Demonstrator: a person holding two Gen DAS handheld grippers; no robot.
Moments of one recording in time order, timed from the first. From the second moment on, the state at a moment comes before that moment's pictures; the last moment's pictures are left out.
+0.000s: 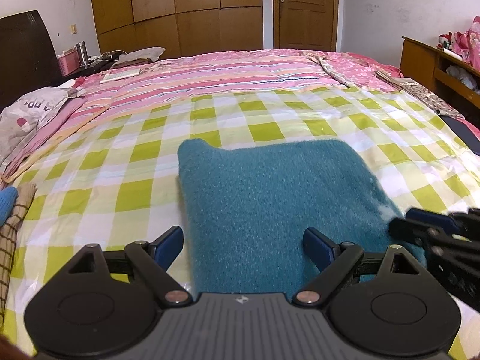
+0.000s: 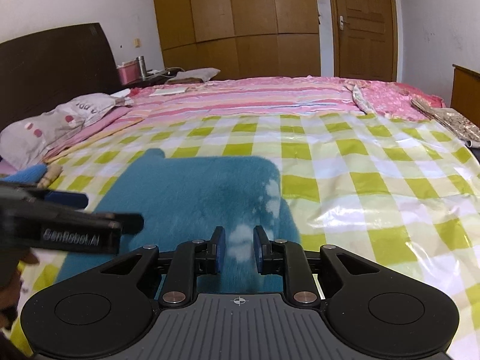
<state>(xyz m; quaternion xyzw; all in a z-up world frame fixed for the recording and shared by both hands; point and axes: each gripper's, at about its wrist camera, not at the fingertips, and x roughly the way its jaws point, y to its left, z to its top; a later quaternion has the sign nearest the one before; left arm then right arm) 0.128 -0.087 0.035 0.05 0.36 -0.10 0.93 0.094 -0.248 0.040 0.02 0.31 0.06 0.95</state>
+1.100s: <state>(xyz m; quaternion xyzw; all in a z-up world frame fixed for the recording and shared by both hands) 0.054 -0.070 0.038 0.06 0.35 -0.09 0.93 0.019 -0.261 0.019 -0.01 0.32 0.02 0.95</state>
